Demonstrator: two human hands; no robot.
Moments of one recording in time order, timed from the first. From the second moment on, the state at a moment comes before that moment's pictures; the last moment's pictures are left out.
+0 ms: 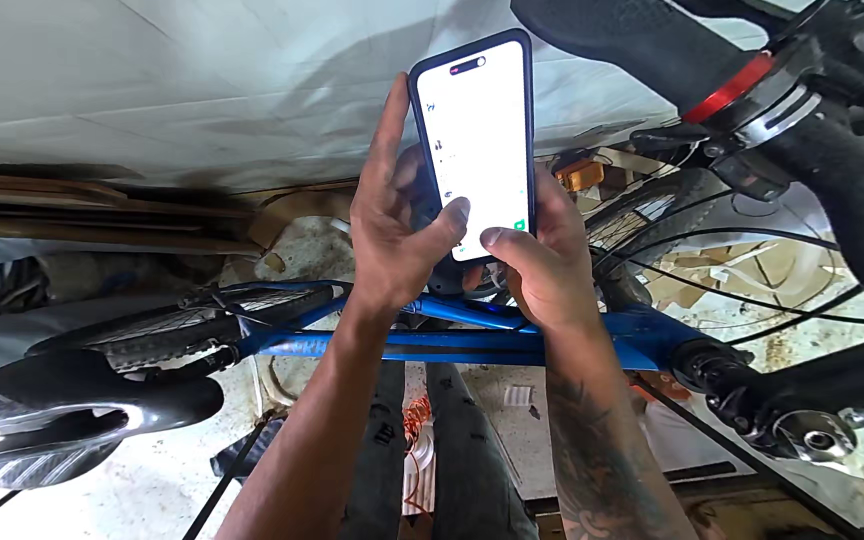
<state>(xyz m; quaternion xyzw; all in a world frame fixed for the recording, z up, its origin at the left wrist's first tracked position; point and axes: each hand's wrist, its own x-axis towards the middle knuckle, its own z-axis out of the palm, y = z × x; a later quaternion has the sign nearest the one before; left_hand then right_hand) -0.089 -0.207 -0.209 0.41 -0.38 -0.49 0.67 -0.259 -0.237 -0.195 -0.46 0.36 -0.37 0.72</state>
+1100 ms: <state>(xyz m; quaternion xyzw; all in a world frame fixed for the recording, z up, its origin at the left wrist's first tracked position) -0.086 -0.188 -0.210 0.34 -0.38 -0.53 0.67 -0.260 -0.236 -0.192 -0.45 0.32 -0.35 0.75</state>
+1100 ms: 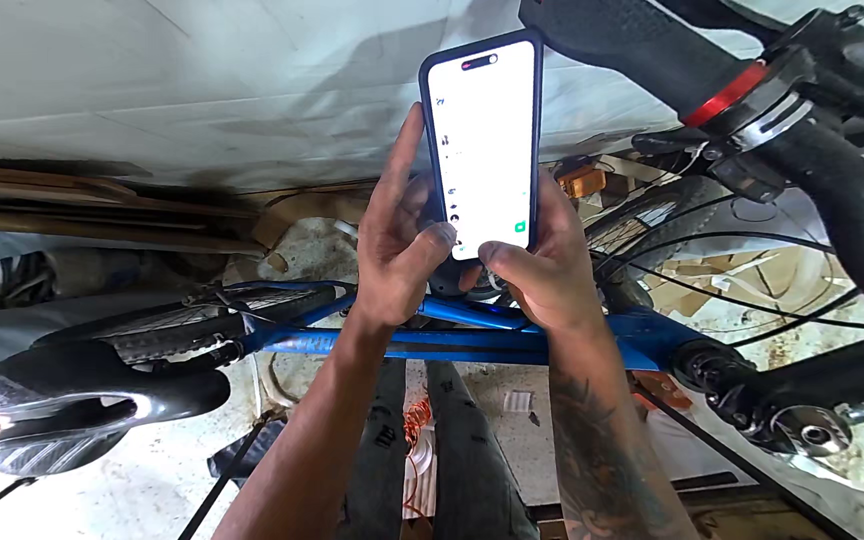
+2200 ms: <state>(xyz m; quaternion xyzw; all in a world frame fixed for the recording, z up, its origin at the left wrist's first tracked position) -0.082 -0.187 -0.211 0.36 -0.39 -0.54 0.66 -0.259 -0.236 -0.195 -0.45 0.32 -0.34 0.76</state>
